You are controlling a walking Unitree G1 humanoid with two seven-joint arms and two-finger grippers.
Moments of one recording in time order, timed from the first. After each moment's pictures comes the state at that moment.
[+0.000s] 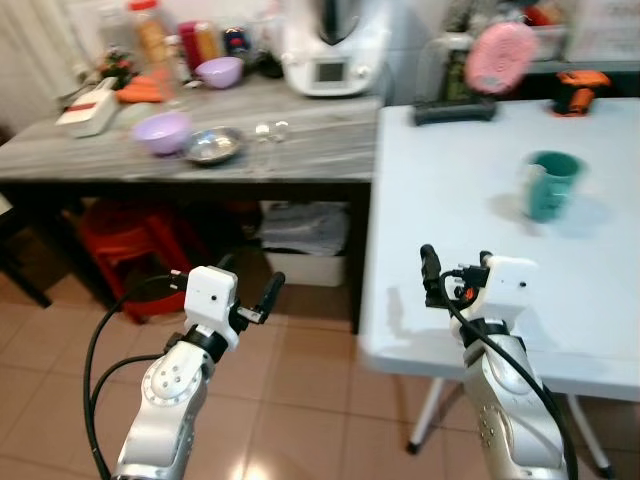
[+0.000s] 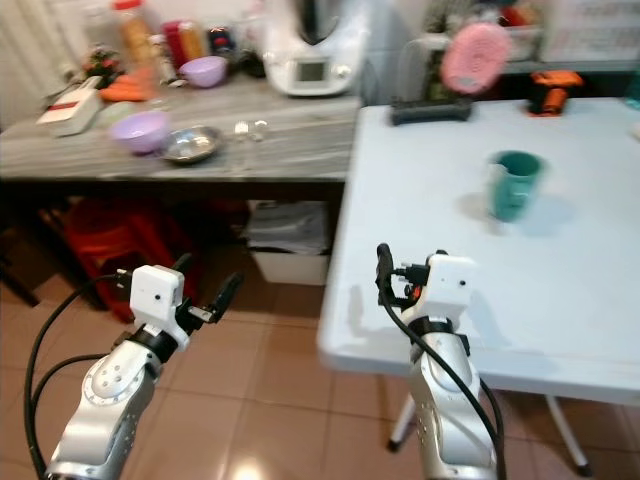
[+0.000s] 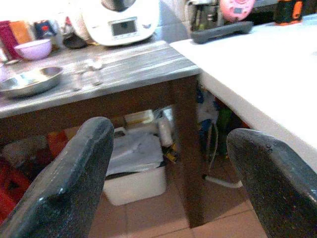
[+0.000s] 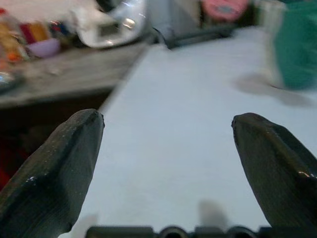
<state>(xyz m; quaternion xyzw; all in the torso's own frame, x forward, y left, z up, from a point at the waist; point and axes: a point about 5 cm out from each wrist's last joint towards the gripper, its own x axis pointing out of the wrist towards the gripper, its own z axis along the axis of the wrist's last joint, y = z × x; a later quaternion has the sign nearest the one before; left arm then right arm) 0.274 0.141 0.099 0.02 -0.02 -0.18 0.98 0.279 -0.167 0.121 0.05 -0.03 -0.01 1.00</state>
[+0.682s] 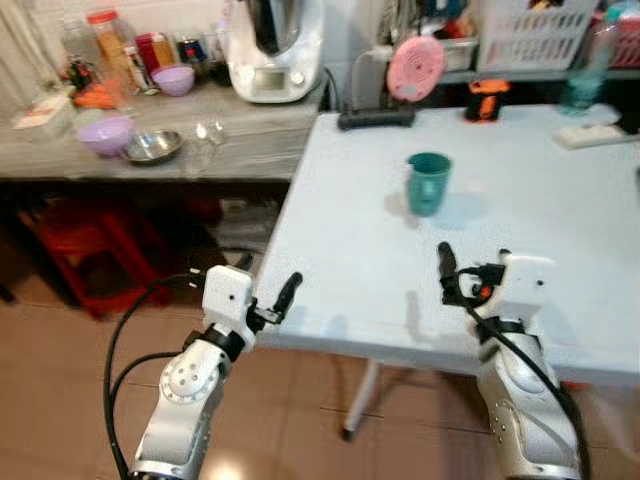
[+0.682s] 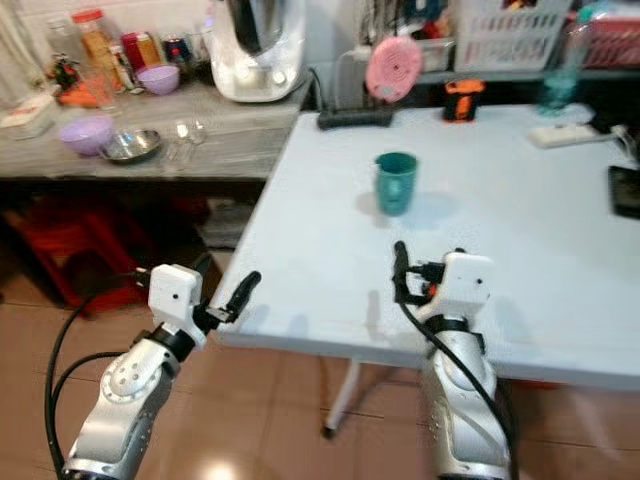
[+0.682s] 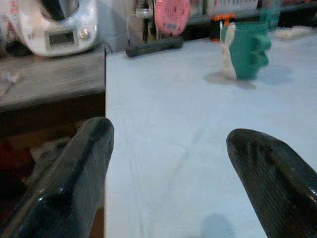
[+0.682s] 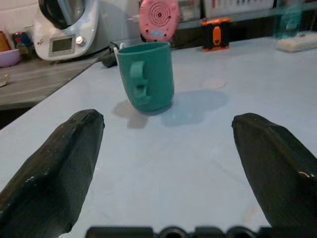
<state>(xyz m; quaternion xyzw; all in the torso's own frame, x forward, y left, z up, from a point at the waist) 0.273 0.129 0.097 0.01 -0.02 -0.20 0.98 0.281 -0.173 0.125 0.05 -0.04 -0.03 1.00</state>
